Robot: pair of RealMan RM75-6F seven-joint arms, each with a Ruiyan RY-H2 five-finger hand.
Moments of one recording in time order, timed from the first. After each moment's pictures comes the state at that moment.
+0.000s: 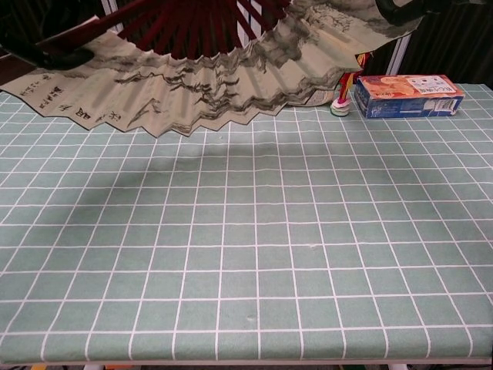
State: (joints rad) left arm -0.61 -1.34 -0.13 -1.51 1.64 1.30 0.20; right arm 0.78 -1.41 0.19 -1.39 -1.40 1.24 -0.19
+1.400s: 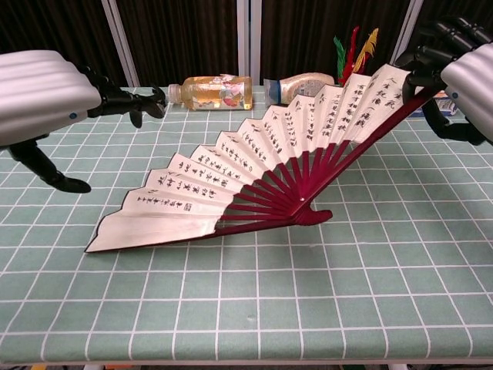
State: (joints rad) left arm -0.59 -1.31 -0.01 -1.73 1.59 1.10 0.59; right arm 0.51 -1.78 0.02 -0.79 -1.65 1.60 -0.19
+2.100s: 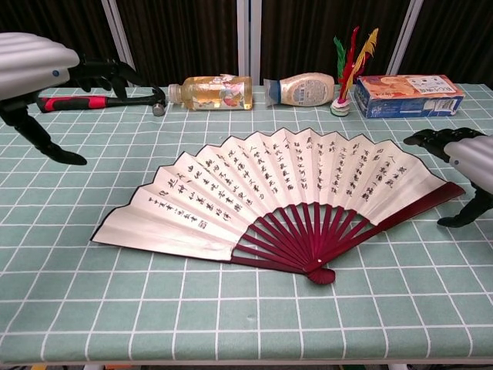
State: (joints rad) left arm -0.60 -1.30 -0.08 -1.66 1.46 1.08 0.30; right arm 0.44 -1.58 0.07 -1.27 -1.28 1.12 -0.37
